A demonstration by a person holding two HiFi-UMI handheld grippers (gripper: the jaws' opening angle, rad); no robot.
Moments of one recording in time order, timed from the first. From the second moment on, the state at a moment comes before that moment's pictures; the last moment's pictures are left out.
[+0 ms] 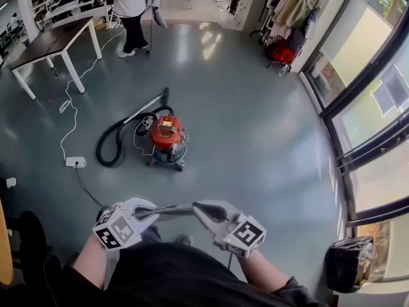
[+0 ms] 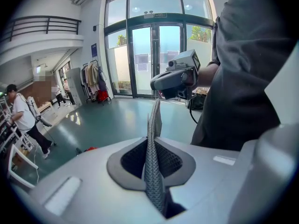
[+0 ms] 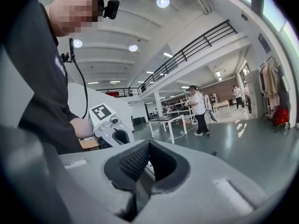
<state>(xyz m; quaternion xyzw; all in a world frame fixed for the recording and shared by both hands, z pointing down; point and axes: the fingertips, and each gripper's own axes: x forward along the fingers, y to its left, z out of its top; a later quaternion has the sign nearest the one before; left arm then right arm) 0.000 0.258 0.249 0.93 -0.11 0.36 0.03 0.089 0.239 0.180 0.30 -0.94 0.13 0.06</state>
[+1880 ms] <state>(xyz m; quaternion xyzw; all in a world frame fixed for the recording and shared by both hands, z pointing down) -0.020 0.056 0.318 0.94 -0.03 0.34 -0.03 0.055 -0.004 0.228 0.32 -0.92 0.18 0.10</state>
